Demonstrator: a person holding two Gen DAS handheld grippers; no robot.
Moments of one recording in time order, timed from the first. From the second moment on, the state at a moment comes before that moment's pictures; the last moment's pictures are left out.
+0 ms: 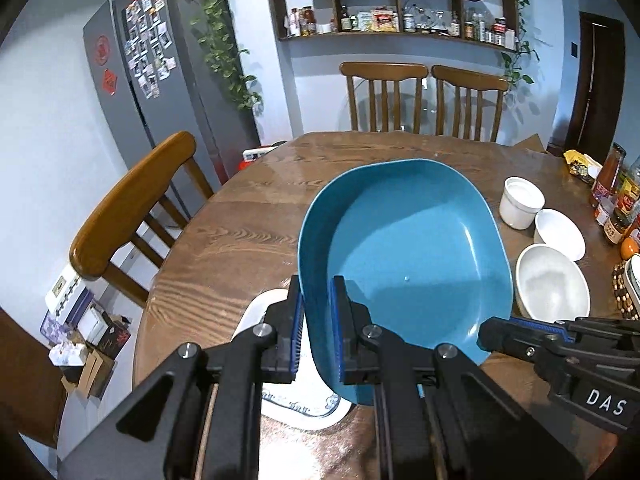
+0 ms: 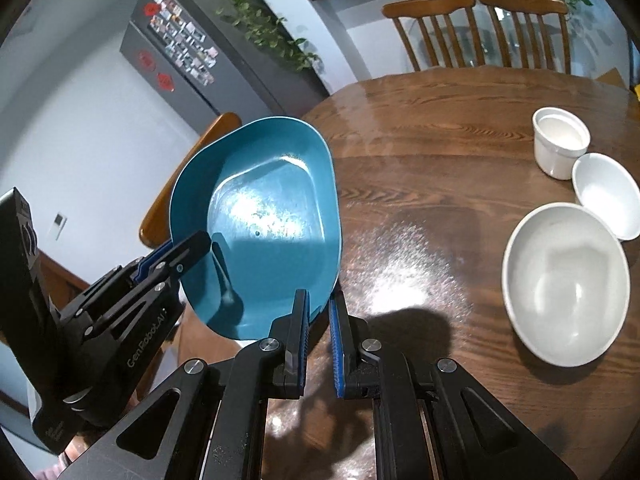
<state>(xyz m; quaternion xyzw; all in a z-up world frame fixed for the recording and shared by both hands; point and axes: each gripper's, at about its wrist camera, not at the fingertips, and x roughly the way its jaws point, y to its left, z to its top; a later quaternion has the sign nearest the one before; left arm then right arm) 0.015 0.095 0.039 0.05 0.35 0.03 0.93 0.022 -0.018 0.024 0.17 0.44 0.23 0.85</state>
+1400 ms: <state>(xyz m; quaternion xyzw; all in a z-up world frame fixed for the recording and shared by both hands) 0.042 0.182 -0.051 0.02 0.50 0.05 0.87 0.061 0.078 -0.058 0.14 0.57 0.24 0.78</state>
